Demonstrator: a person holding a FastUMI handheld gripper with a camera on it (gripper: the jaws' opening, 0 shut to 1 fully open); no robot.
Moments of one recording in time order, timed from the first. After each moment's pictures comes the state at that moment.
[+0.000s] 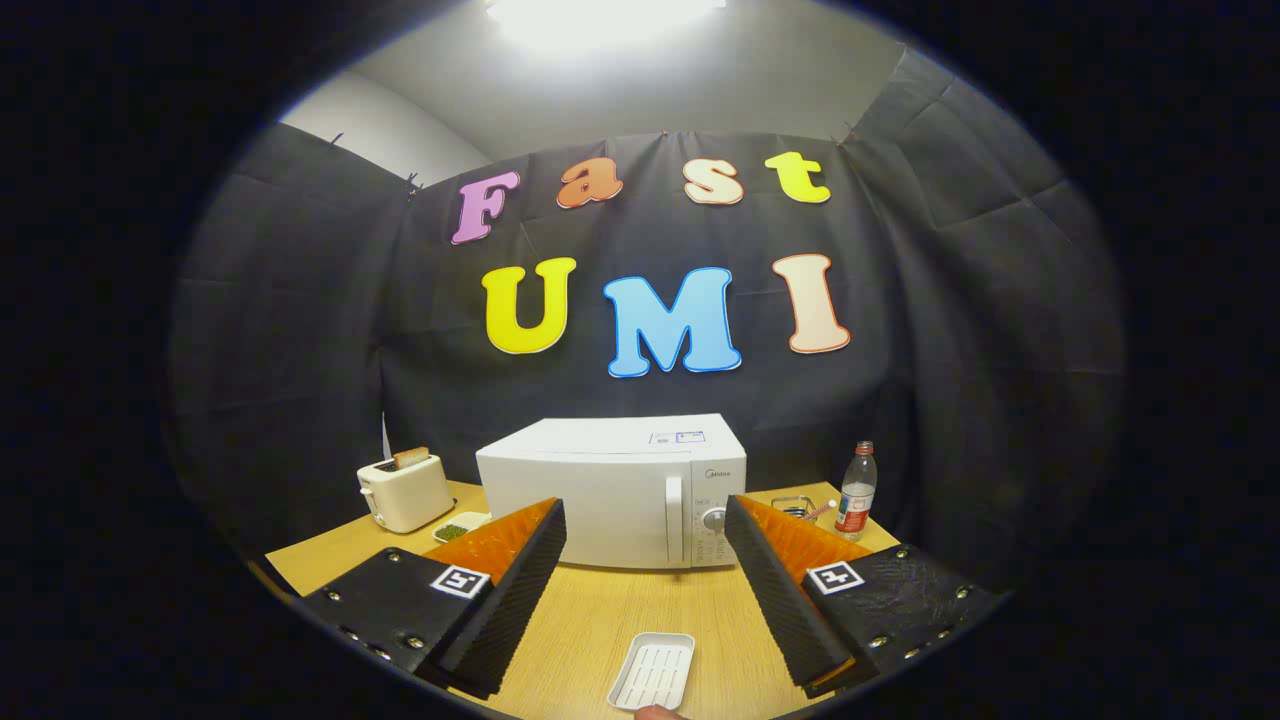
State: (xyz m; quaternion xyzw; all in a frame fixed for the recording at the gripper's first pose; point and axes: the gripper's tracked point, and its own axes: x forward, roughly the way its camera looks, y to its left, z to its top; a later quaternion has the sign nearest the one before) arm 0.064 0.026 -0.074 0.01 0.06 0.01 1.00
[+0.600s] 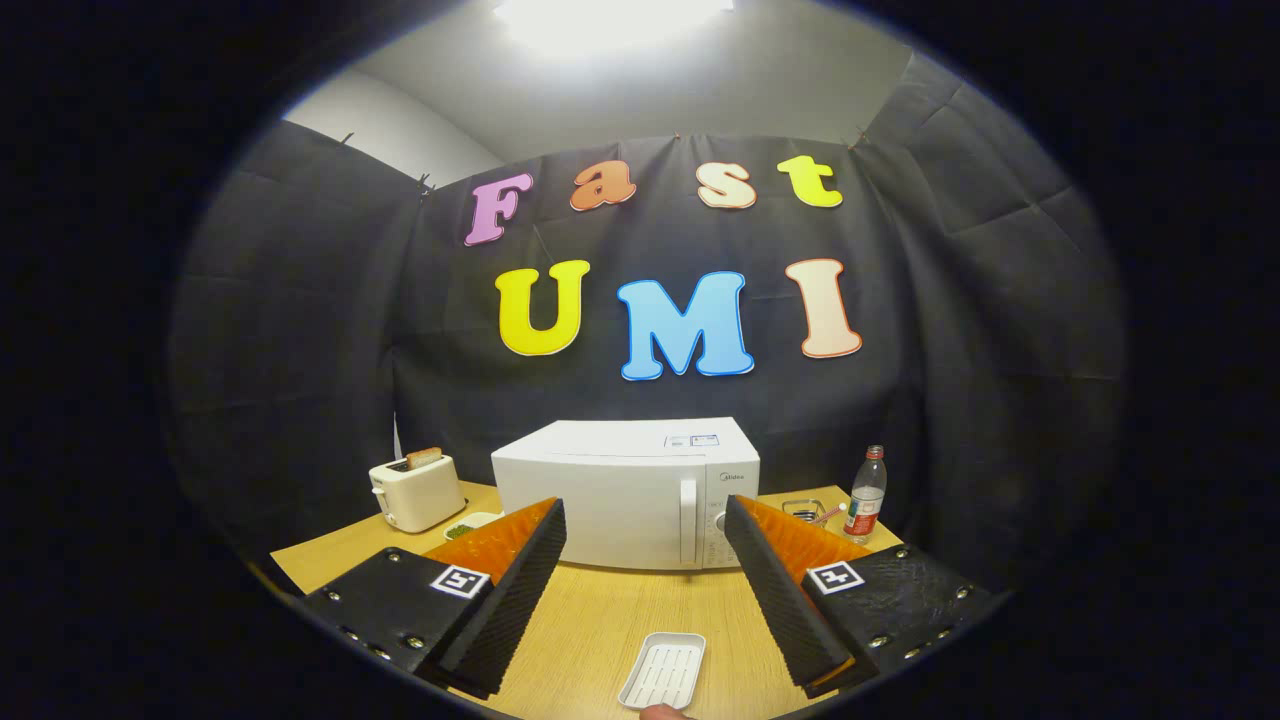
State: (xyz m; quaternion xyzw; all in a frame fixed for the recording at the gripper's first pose) arm 0.058 0.040 -0.068 0.00 0.06 0.02 1.00
